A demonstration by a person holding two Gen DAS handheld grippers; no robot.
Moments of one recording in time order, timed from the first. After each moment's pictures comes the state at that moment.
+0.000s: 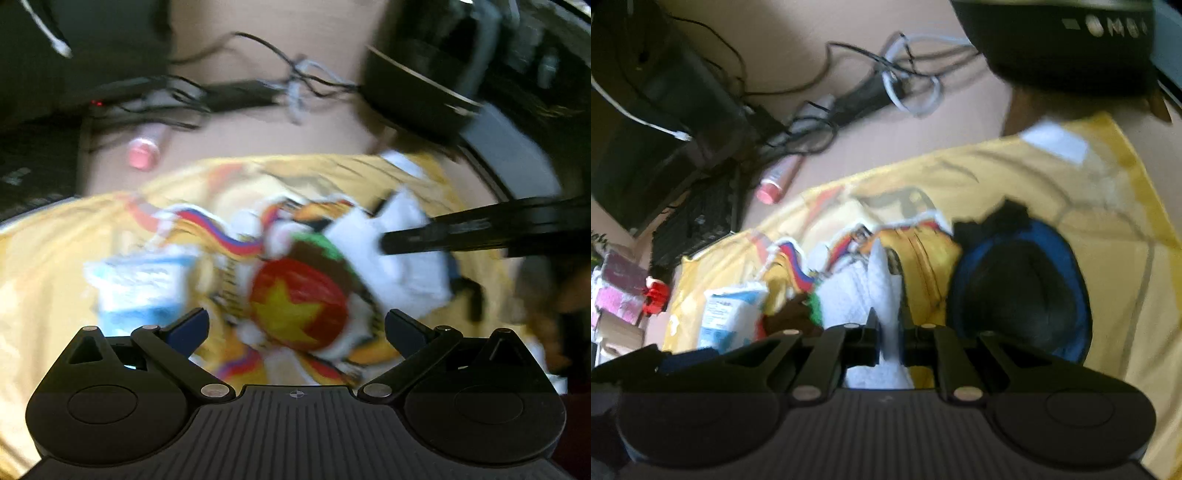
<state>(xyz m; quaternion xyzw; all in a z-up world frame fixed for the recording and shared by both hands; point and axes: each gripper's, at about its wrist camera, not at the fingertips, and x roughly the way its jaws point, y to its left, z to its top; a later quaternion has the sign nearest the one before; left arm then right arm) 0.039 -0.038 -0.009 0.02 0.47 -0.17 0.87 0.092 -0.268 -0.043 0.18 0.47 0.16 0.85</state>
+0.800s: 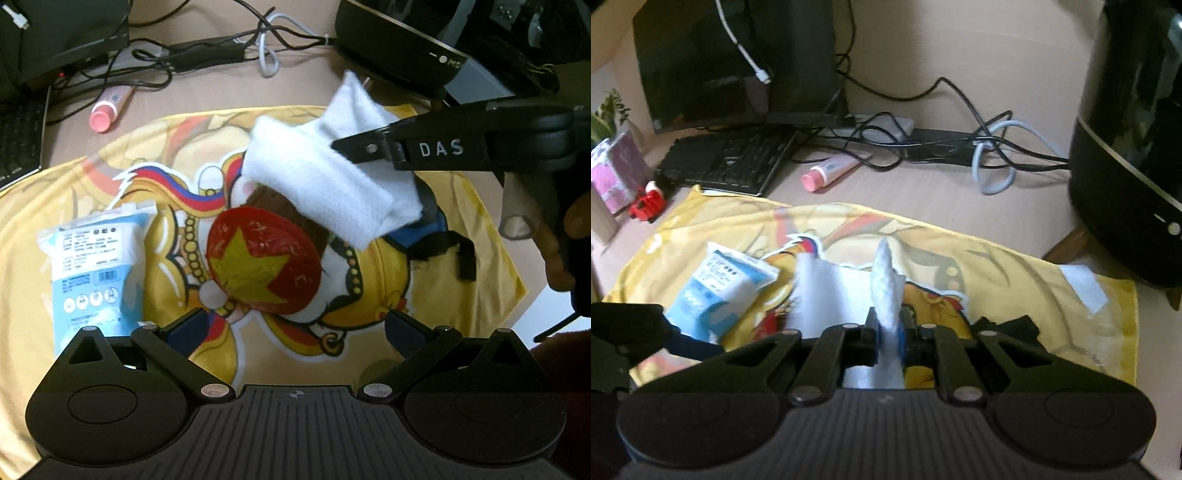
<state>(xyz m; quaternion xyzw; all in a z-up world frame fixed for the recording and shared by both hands) 0.033 -0.060 -0.040 0.02 0.52 -0.22 0.82 0.091 -0.217 -0.011 -0.04 0.42 0.23 0.88</state>
